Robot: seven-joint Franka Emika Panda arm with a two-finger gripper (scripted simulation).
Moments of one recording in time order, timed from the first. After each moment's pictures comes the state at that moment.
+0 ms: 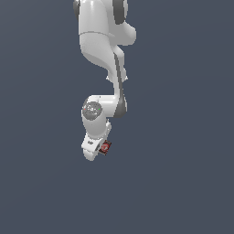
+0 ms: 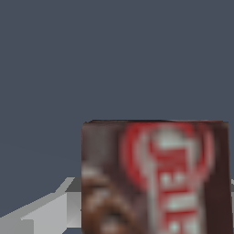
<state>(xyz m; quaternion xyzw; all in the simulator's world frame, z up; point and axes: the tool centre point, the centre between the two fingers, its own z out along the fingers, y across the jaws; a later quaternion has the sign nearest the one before) 0.029 -0.086 0.016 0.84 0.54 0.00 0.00</state>
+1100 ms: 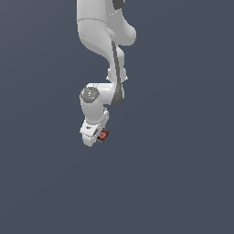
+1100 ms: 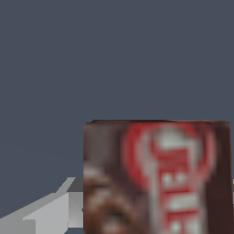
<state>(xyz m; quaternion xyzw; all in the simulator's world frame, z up) -0.032 -0.099 0.035 0.84 0.54 0.00 0.00</state>
